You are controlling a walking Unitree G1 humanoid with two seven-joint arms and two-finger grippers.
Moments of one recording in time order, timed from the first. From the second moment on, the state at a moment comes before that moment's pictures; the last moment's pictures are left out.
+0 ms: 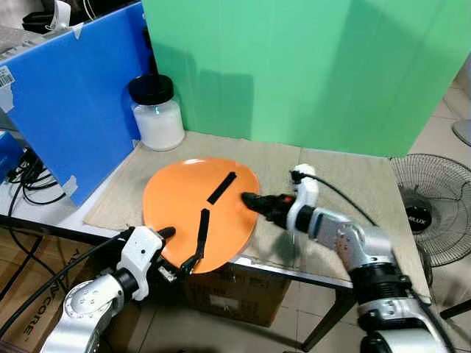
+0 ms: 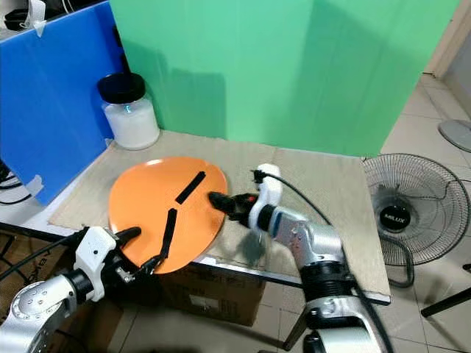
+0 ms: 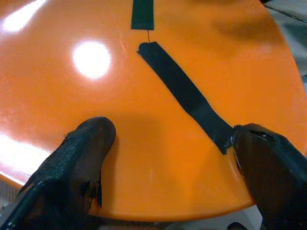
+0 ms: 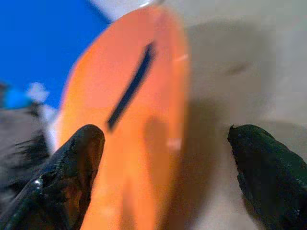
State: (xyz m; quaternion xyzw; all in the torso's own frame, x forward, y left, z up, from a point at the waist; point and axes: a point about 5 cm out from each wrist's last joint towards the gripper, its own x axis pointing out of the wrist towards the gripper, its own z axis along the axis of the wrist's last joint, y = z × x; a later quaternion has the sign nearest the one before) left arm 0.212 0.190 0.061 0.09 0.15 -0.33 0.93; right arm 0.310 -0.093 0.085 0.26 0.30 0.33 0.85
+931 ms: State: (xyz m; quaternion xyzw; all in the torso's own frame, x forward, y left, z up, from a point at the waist) left arm 0.214 0.189 0.061 0.10 0.15 -0.35 0.92; right arm 0.292 -0.067 0.060 0.44 0.32 0.38 0.75
